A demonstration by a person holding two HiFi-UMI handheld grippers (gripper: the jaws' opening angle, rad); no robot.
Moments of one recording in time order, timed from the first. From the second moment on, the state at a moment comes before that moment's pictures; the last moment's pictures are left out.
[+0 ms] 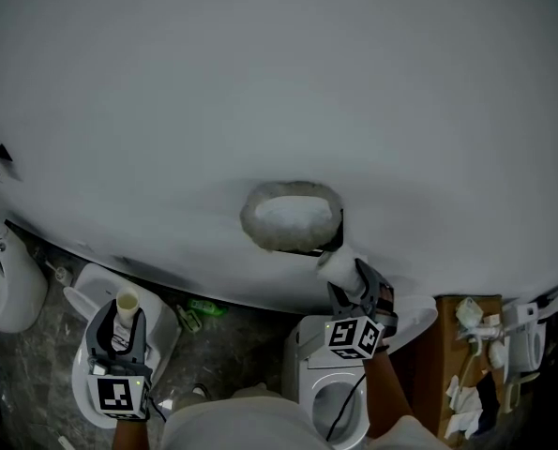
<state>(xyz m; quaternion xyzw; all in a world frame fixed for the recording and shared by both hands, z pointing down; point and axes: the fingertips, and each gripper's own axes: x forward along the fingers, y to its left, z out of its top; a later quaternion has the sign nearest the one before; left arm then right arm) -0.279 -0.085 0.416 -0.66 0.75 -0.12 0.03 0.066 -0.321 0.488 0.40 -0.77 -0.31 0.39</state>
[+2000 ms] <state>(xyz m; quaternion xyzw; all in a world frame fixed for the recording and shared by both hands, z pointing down) -0.238 -0.065 0.423 -0.63 0.76 -0.17 0.01 -0.022 -0.326 0.488 0.31 -0.77 -0.47 0.29</state>
